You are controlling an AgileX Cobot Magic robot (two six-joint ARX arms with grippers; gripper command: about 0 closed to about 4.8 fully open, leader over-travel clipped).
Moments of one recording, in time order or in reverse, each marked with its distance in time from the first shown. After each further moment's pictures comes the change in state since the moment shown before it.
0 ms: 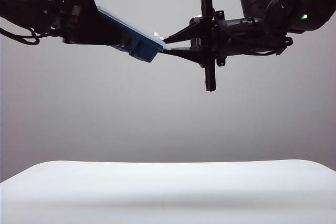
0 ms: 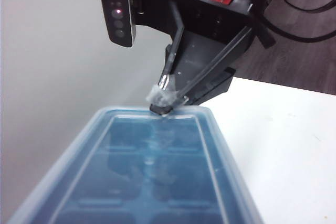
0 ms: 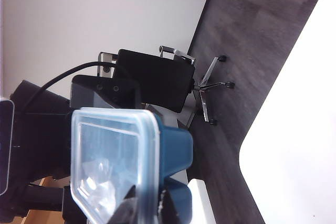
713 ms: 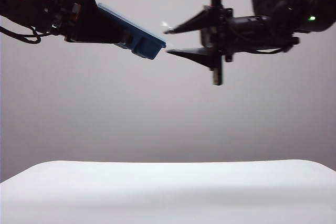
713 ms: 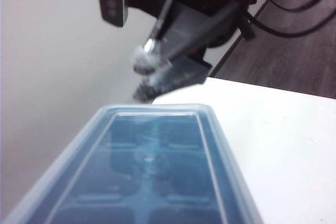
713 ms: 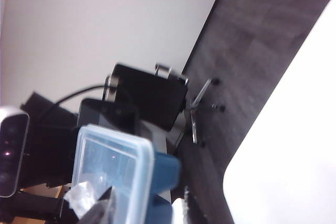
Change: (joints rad) left arm -0.003 -0.001 0.000 0.008 0.015 0.000; right arm -0.072 0.000 -0.001 0.101 -0.003 -0.012
